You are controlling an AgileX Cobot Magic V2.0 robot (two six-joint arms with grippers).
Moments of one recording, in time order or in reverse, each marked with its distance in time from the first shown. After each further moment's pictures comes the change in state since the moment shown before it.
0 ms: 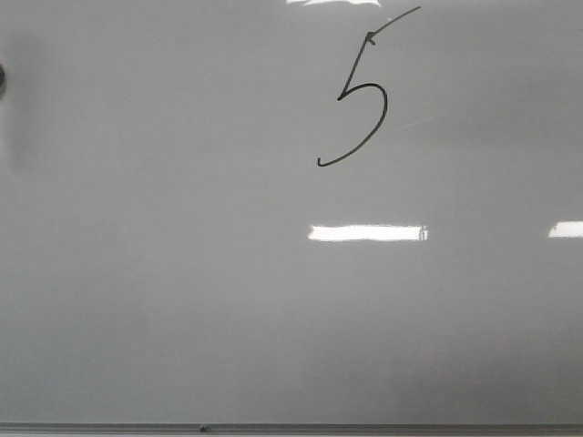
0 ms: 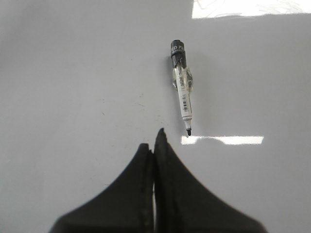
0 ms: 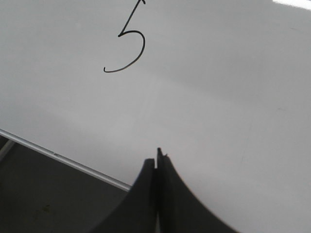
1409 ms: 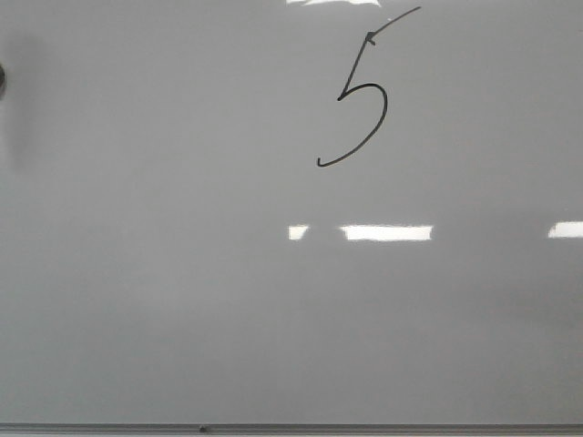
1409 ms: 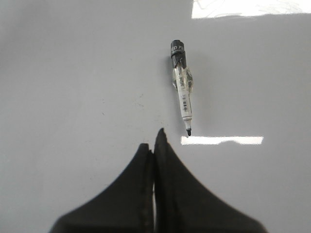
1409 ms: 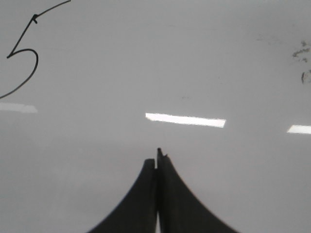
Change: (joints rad) left arm 0.000 0.000 0.000 -0.001 -0.002 0.000; right arm -0.117 -0.688 0.930 -0.039 -0.792 0.013
